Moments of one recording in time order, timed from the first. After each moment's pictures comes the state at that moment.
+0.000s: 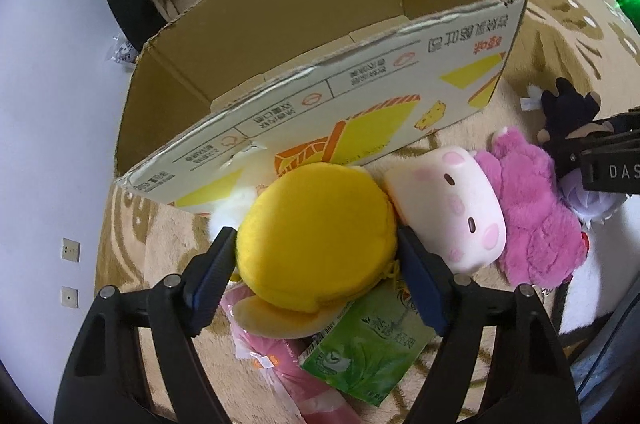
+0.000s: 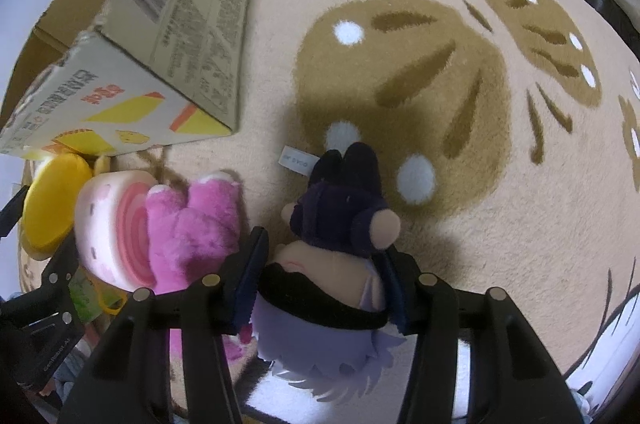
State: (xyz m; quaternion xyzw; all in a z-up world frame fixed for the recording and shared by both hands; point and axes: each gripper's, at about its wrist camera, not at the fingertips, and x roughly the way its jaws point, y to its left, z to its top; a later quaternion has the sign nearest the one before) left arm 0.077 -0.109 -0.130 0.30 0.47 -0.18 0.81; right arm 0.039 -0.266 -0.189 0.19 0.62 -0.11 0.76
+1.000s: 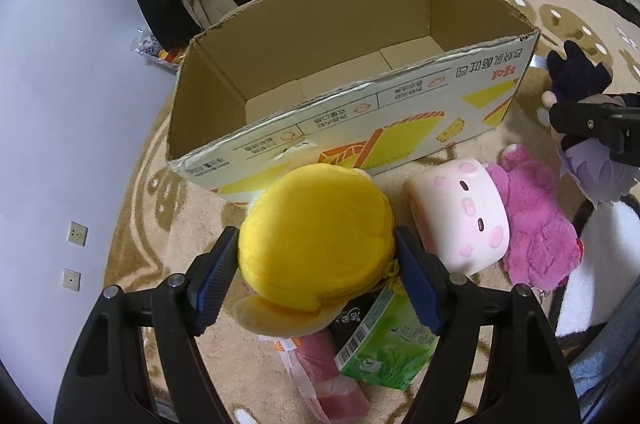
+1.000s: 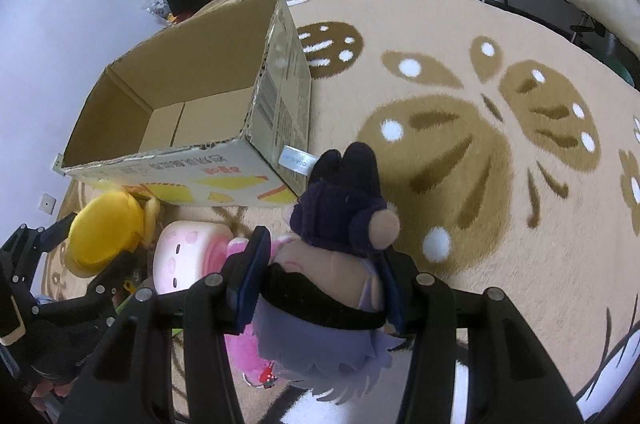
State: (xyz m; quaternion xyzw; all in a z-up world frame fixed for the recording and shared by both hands) left arm 0.070 -0.088 -0.110 0.27 0.46 -0.16 0.83; right arm 0.034 -0.259 -0.128 0.18 0.51 -0.07 0.84
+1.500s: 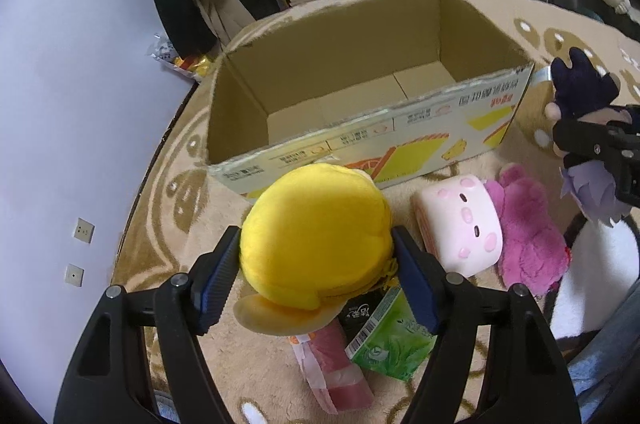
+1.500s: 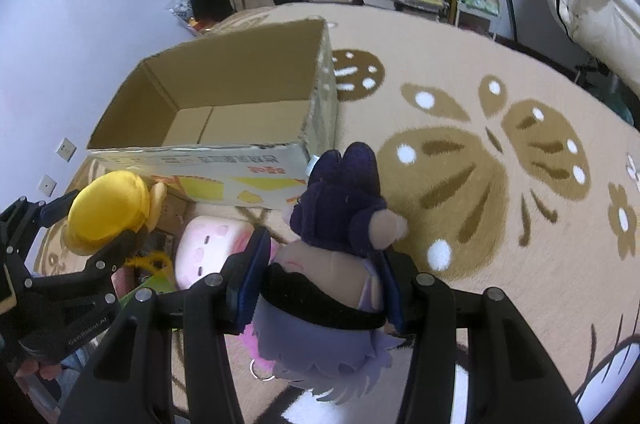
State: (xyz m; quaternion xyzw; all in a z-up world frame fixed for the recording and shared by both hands) left arm 0.059 -0.076 -0.084 0.25 0.43 -0.14 0.85; right arm 0.019 -0.235 -0.101 0.13 0.48 -0.06 0.87
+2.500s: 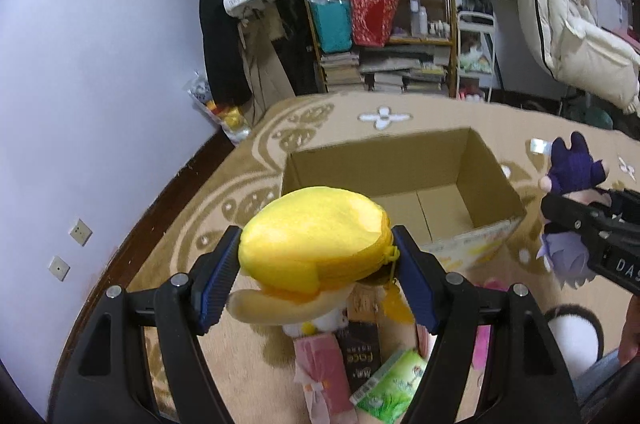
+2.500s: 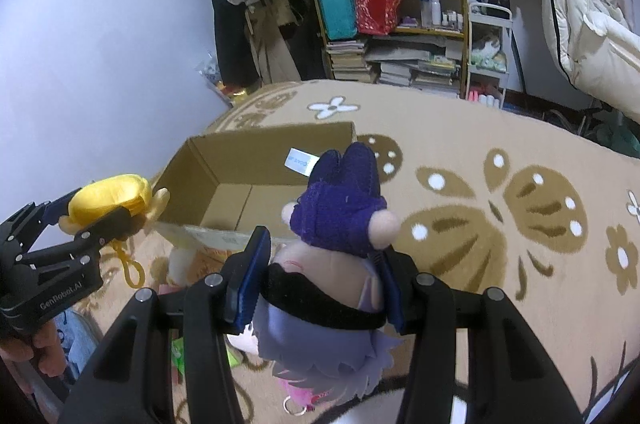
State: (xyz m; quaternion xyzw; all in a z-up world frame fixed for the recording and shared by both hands) left arm 0.067 -0.045 -0.004 0.14 0.33 -0.13 0.93; right arm 0.013 -0.234 -0.048 0.14 0.36 -0.04 0.92
